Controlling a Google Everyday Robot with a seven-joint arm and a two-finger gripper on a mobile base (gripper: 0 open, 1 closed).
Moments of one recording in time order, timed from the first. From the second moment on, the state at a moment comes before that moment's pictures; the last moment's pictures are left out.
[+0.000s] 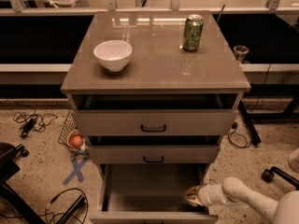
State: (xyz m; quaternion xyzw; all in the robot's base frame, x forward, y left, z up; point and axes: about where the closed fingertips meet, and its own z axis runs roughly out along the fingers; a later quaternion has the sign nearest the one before) arm 0.498 -0.206 0.197 -0.60 0.71 0.18 0.32
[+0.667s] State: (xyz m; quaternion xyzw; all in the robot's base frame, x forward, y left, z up) arm 0.510 -0.179 0.148 -0.62 0.70 0.20 0.29
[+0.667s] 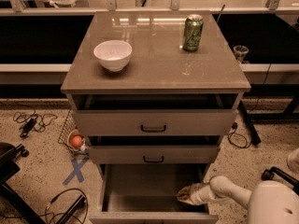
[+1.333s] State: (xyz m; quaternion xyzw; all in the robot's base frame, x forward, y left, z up) arm 0.454 -0.167 0.141 -0.62 0.71 0.19 0.27
